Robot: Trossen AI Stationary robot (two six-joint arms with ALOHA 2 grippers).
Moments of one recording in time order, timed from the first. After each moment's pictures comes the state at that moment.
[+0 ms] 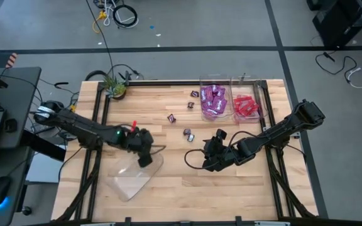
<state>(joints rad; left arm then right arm) -0.24 1.33 0.79 -0.62 -0.22 -0.68 0.41 1.55 0.89 -0.32 0.69 0.57</state>
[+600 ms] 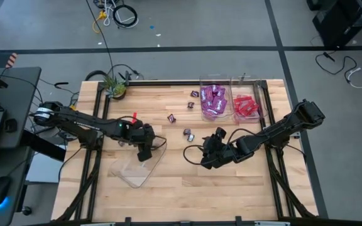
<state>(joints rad) -0.13 1.33 0.79 -0.62 -0.16 -0.42 0.38 1.55 0.89 -0.29 0.68 0.60</state>
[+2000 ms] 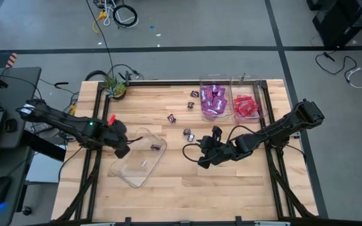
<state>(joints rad) -0.30 0.97 0.76 -1.21 -0.22 -1.03 0.35 1.55 0.89 -0.16 0.66 0.49</state>
